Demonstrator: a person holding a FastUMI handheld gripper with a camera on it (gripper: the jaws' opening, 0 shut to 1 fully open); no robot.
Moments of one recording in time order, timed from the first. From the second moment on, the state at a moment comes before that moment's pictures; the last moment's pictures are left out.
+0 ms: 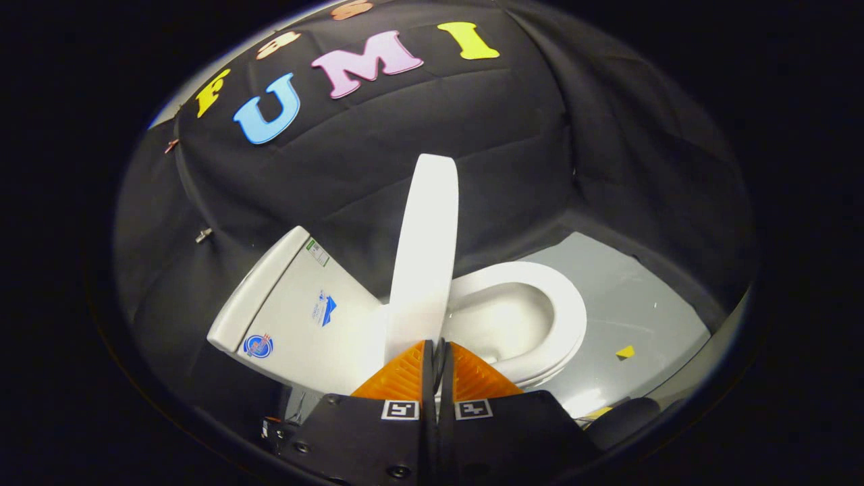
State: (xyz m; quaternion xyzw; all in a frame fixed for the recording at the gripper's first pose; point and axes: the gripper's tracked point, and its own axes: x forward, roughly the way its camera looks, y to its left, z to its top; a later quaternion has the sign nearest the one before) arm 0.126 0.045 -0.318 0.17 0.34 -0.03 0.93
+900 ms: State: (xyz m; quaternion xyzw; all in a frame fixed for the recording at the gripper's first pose) arm 0.135 0.168 -0.275 -0.04 0.28 0.02 0.96
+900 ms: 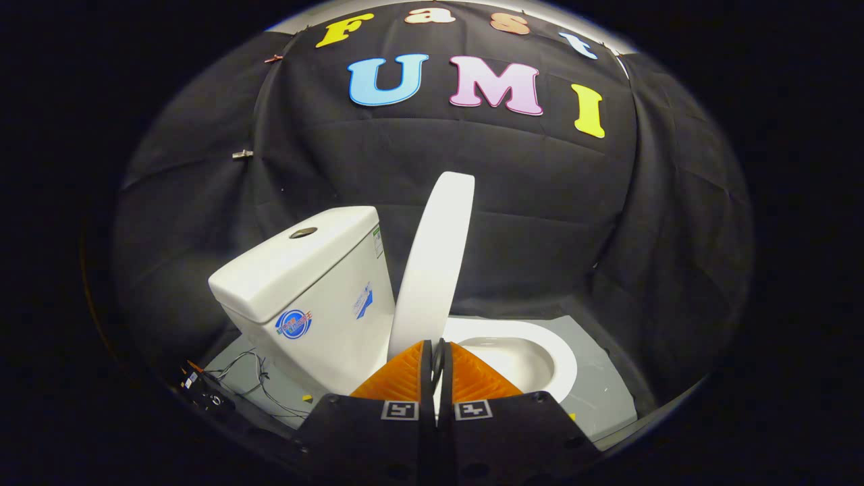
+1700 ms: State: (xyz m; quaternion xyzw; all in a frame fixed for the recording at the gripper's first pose) arm 0.137 0.232 -0.281 -0.08 0.27 0.08 0.96
